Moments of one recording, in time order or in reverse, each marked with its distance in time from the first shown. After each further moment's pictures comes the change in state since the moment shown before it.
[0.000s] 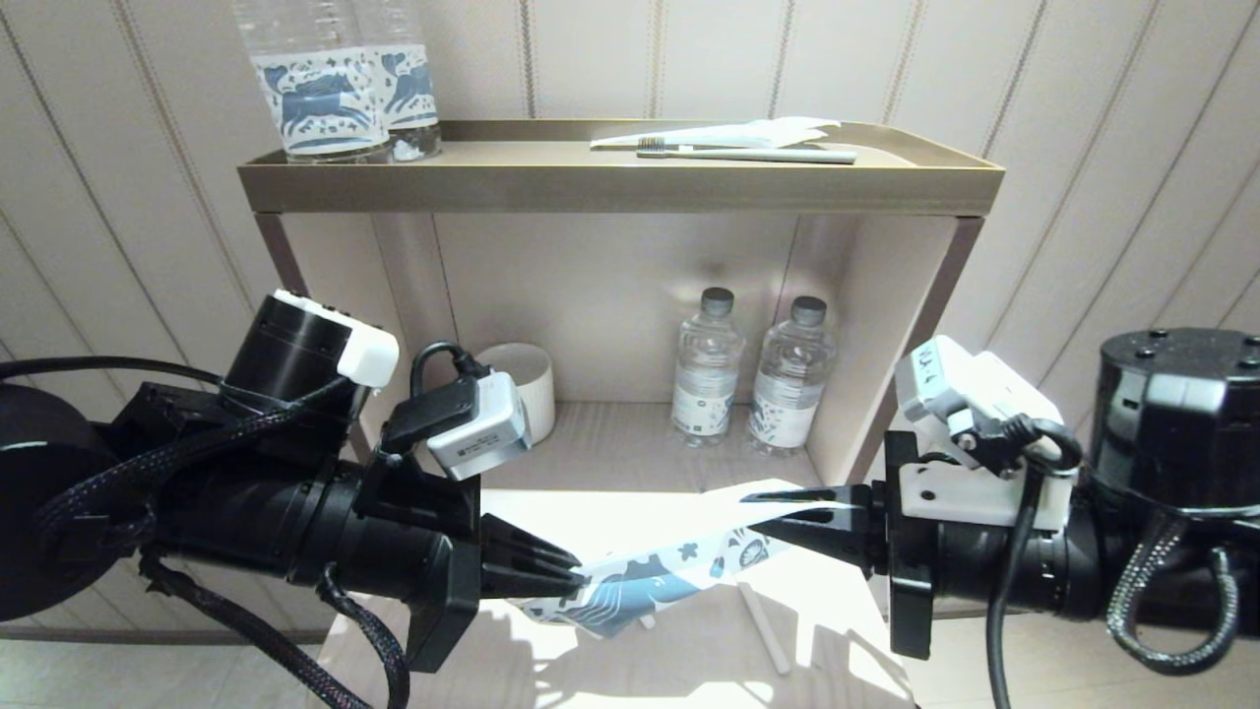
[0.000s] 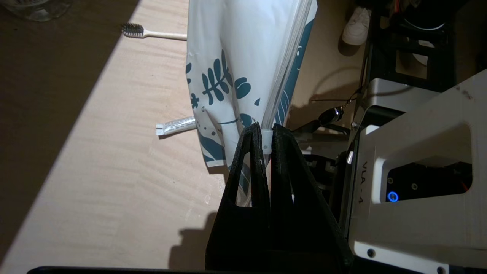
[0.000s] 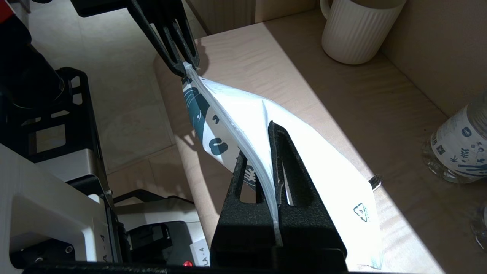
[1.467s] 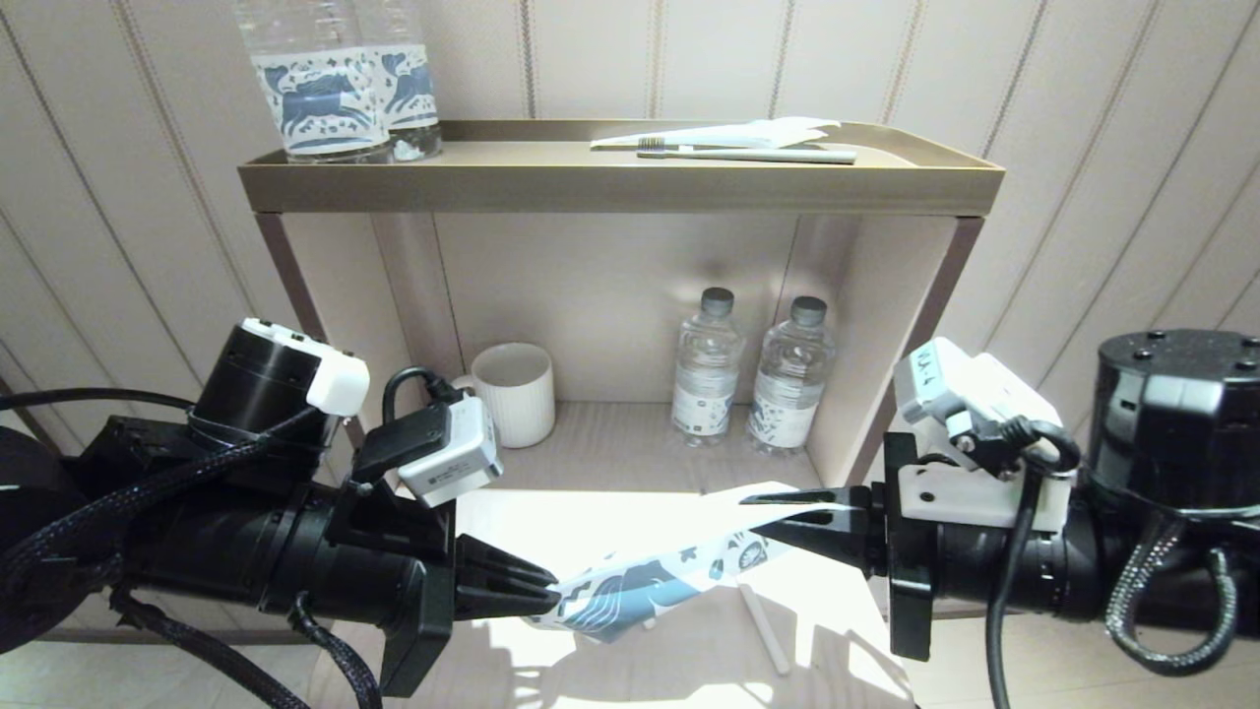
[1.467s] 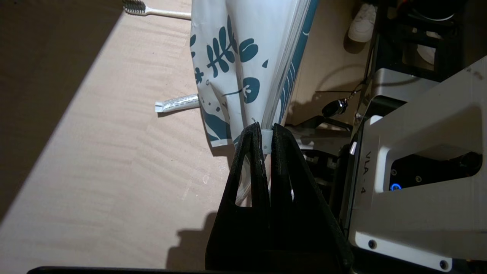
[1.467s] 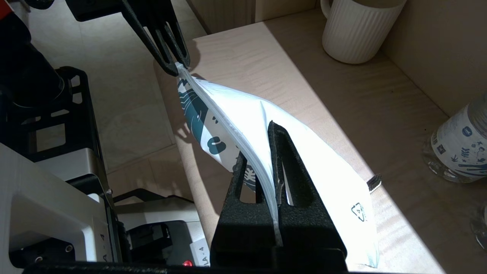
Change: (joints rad) left arm 0.030 -0.036 0.097 -0.052 0.005 0.004; right arm -0.003 0.001 0.001 0.001 0.000 -0.001
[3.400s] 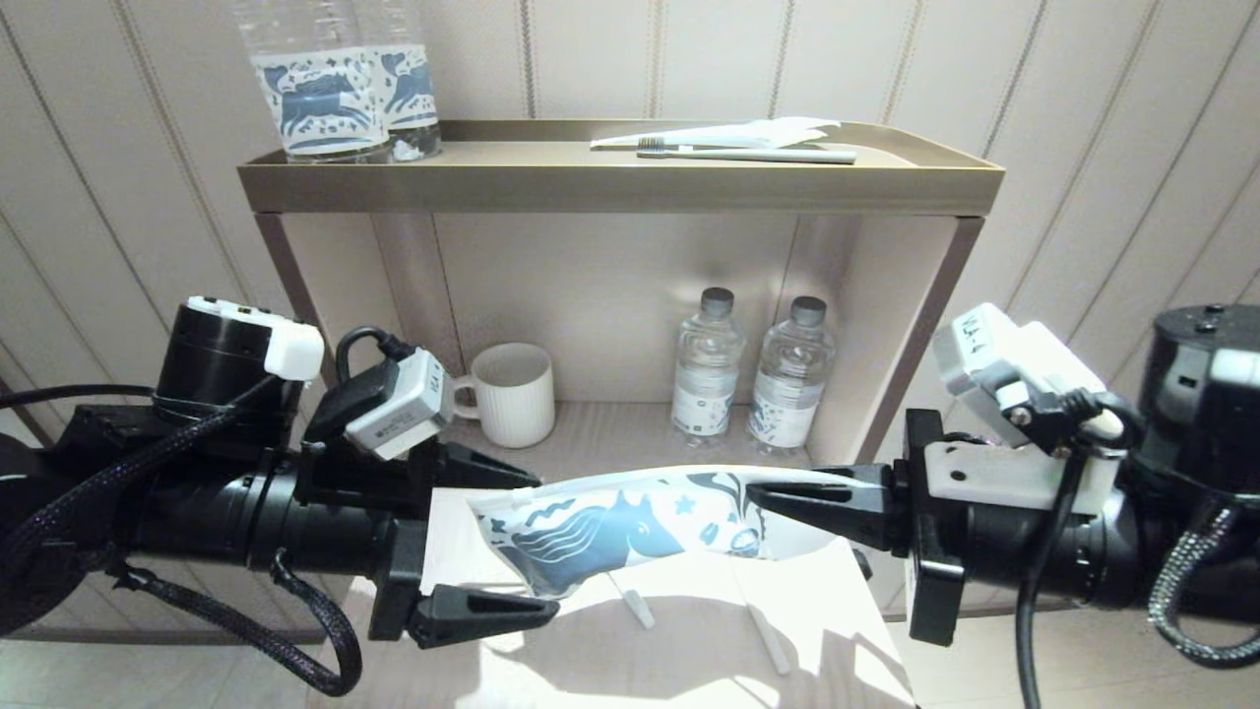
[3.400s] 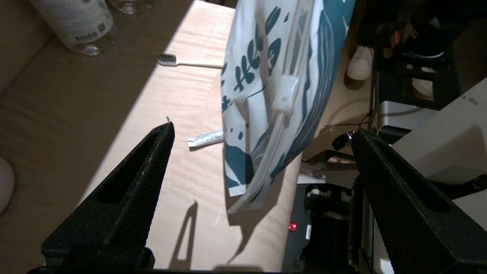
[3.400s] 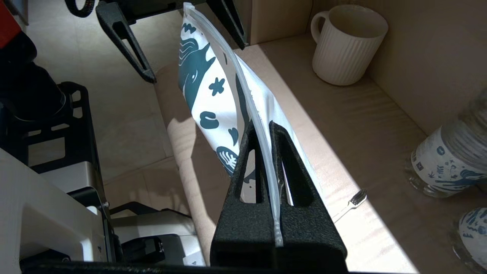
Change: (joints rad) left arm 0.101 0.006 0.029 -0.176 -0.169 0.006; right arm 0.008 -0.041 -0.022 0.002 0.001 0.003
